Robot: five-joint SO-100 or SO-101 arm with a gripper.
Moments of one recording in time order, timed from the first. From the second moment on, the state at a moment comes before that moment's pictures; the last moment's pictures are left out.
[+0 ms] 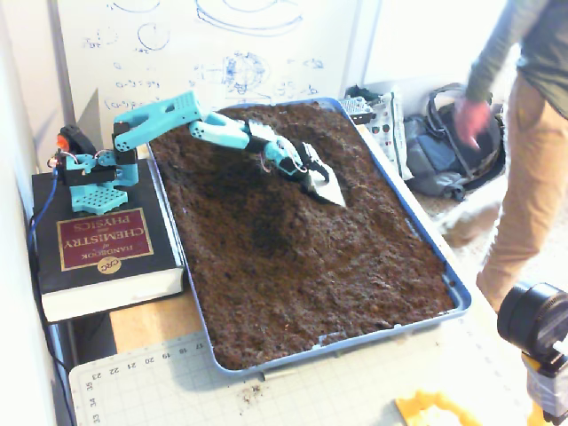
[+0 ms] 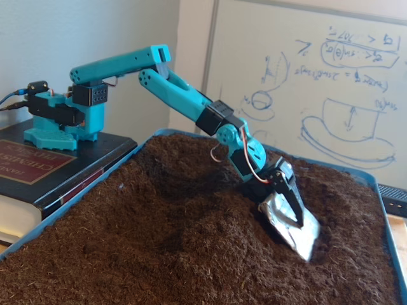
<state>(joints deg) 5.3 24.2 50.4 24.6 -3.3</state>
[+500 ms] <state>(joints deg) 5.1 30.1 48.8 45.1 -3.4</state>
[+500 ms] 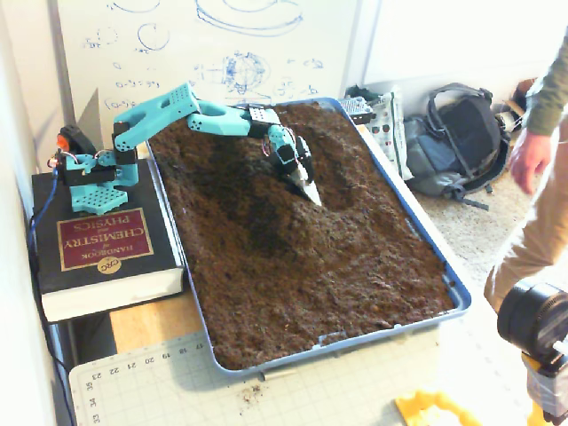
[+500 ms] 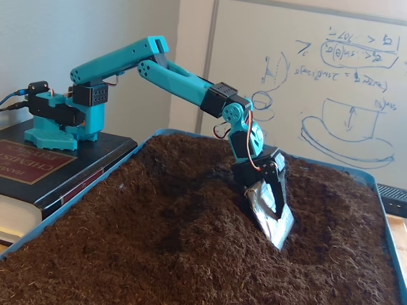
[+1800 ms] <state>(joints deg) 15.7 29.6 47.0 7.5 -4.1</state>
